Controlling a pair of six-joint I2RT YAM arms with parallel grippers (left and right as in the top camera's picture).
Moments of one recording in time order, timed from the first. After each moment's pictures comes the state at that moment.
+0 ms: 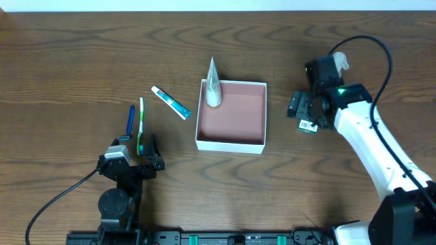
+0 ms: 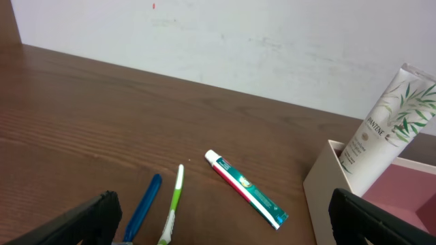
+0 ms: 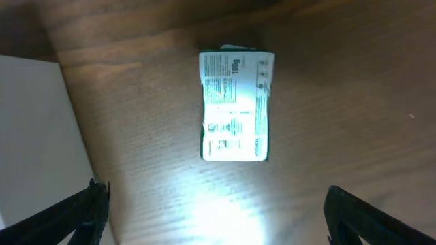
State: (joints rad) left arm -0.07 0.02 0.02 -0.12 -0.08 -0.24; right arm 0.22 1.57 1.16 -0.87 0.15 0.53
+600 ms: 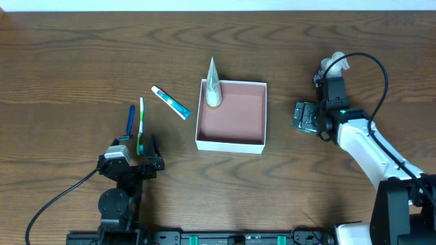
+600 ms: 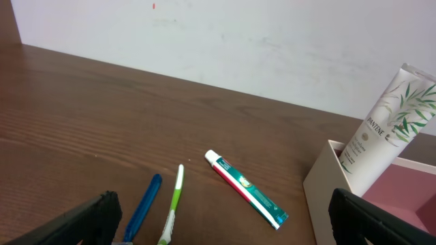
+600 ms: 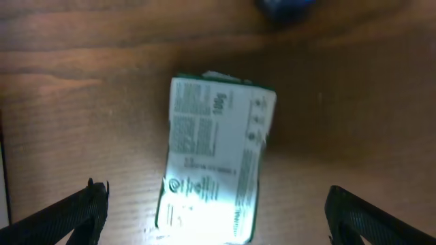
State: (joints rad) left arm -0.07 0.02 0.02 -0.12 -0.08 -0.24; right arm 0.13 1.58 0.88 -0.43 0.11 0.29
